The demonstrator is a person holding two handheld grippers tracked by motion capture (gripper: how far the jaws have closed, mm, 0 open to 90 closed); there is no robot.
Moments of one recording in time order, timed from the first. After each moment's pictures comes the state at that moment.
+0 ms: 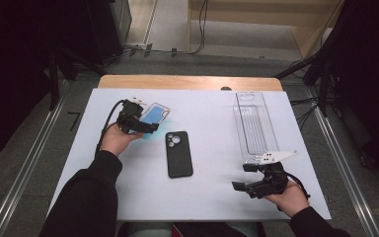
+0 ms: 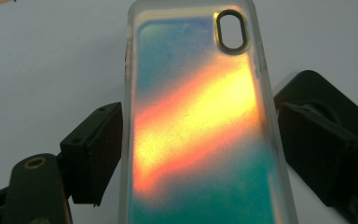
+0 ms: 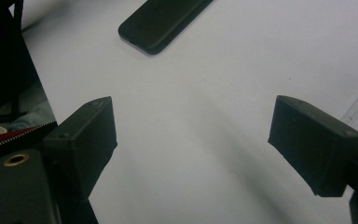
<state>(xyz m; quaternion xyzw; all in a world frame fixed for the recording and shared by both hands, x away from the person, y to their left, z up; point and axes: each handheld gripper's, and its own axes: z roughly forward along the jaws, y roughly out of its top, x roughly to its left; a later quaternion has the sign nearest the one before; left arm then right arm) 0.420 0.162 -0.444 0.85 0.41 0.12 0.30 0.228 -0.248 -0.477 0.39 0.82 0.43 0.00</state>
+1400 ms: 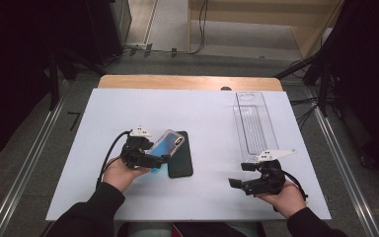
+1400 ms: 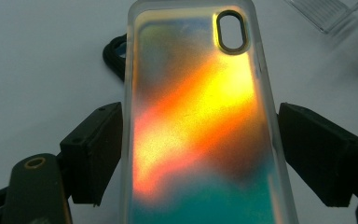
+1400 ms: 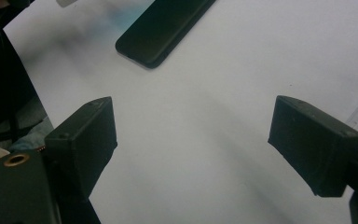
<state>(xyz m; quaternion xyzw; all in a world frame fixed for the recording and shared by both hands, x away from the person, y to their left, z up) 0.315 0.143 -0.451 0.85 0.39 0.04 0.36 0.228 -0.238 -0.470 0.43 0.80 0.43 0.00</state>
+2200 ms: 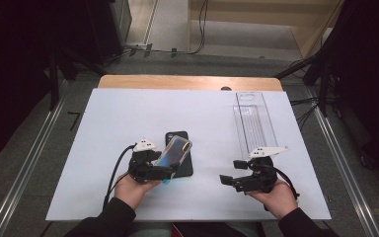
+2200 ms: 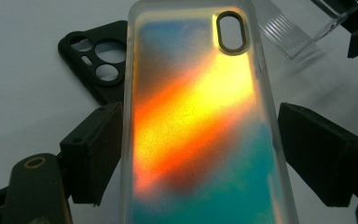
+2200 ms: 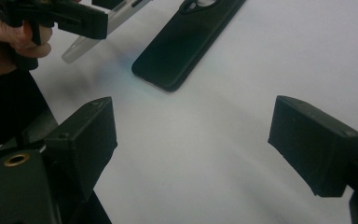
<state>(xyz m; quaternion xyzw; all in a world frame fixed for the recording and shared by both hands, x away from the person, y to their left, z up) 0.276 0.123 -0.459 0.80 0.43 0.04 0.42 0.231 -0.214 -0.457 0.44 0.78 0.44 0.00</state>
